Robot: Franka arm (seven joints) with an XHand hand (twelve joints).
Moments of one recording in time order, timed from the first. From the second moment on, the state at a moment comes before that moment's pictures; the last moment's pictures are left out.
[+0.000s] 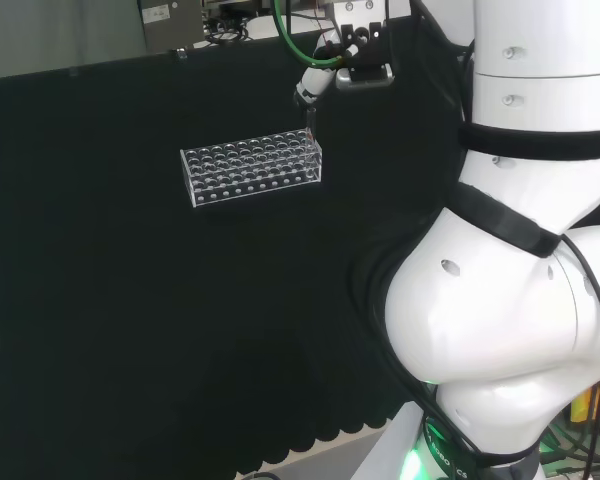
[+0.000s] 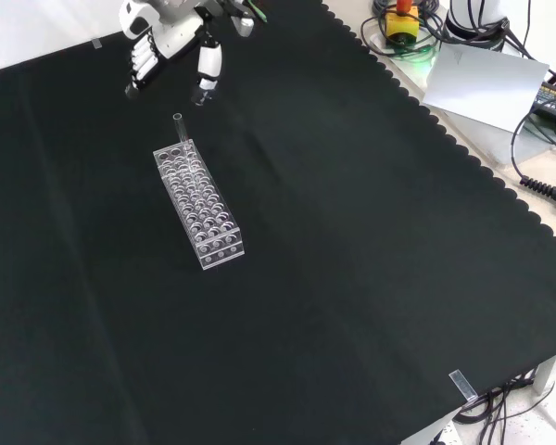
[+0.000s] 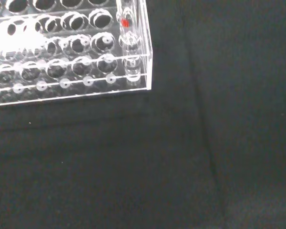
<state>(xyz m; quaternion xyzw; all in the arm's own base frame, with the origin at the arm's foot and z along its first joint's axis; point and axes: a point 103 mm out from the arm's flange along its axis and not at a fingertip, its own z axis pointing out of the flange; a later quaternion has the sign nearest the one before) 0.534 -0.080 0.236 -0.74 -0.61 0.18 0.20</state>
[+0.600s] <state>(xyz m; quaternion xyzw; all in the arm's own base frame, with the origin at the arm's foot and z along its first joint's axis) 0.540 -0.084 0.214 -0.75 -0.61 0.18 0.19</state>
